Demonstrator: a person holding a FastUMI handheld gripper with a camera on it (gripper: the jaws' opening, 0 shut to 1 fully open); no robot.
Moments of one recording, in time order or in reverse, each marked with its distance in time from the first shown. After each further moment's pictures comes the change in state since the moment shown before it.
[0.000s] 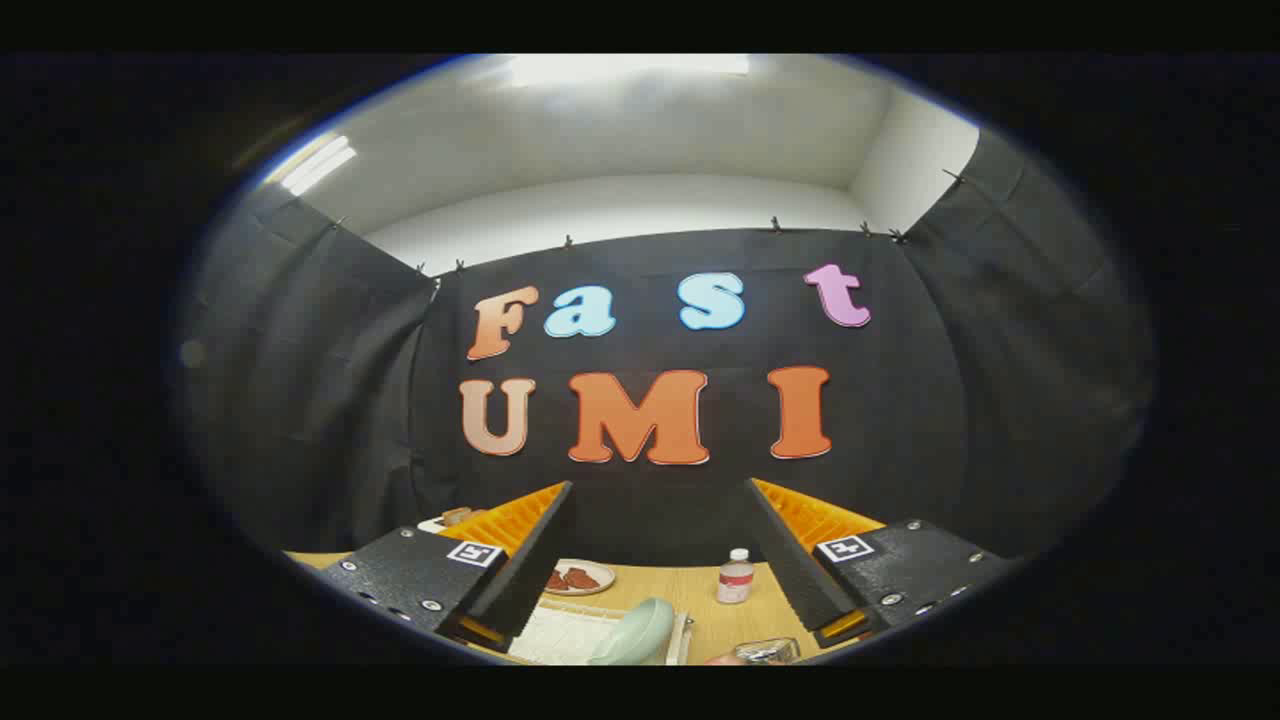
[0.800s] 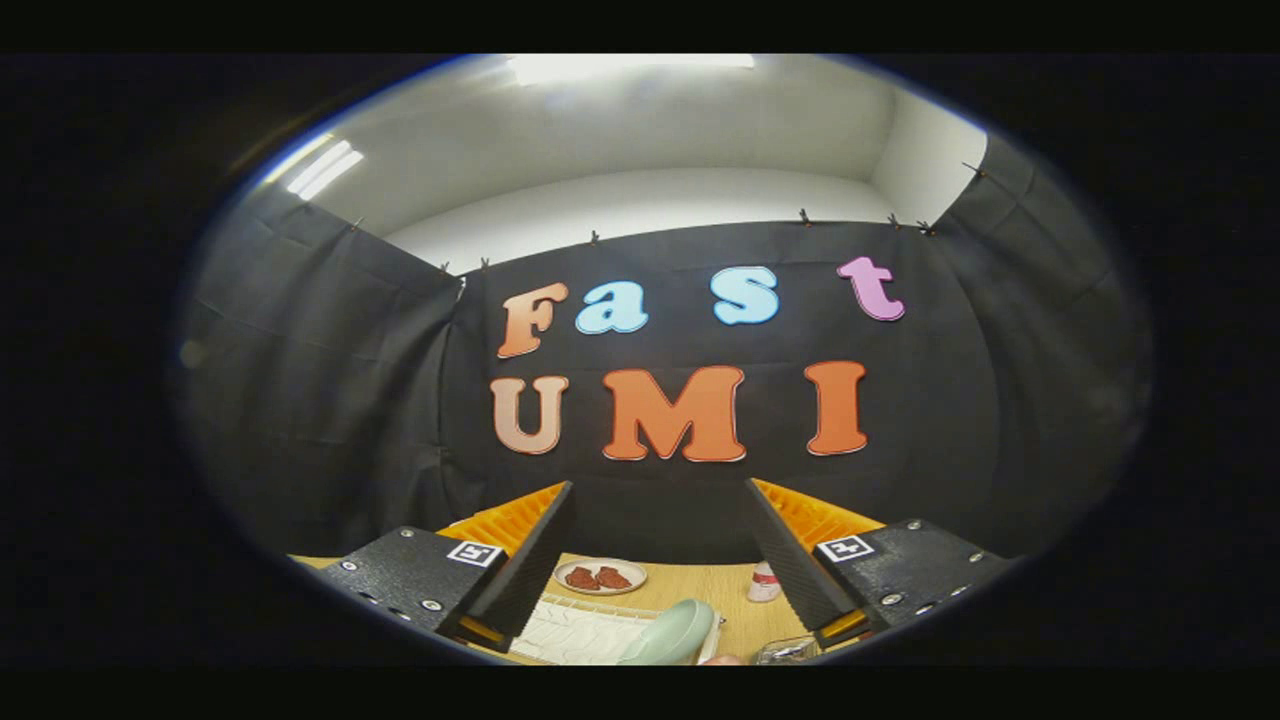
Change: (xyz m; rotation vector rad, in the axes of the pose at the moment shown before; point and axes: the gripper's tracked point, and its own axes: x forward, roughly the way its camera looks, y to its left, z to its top) arm 0.003 0.025 0.010 0.014 0.026 0.073
